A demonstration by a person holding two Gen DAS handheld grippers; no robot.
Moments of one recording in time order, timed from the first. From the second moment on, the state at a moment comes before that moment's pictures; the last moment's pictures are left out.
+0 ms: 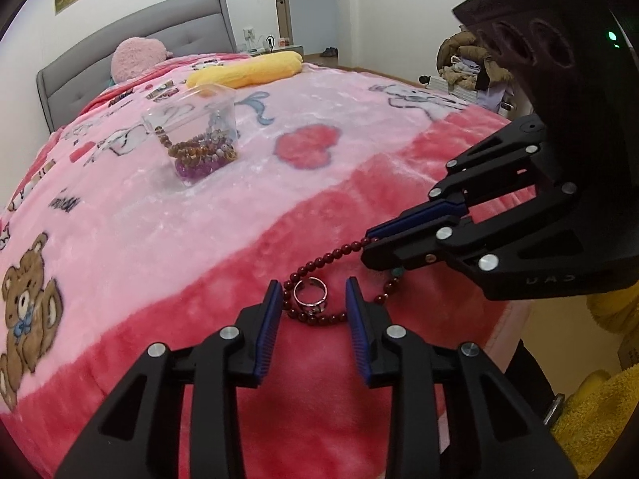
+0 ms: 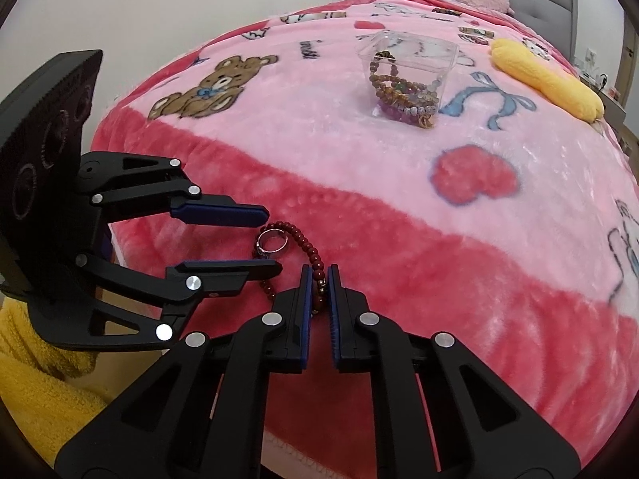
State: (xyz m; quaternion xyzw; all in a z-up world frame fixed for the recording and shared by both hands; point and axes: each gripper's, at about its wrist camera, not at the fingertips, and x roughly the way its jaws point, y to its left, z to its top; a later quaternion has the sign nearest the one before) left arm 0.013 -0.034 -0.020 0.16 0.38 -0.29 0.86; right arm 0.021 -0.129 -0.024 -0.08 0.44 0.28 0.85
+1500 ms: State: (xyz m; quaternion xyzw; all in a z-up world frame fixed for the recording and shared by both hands) left arm 0.056 -0.006 0.038 0.06 0.30 -0.24 0.92; right arm 0.061 -0.141 0.061 -0.04 0.34 0.26 0.90
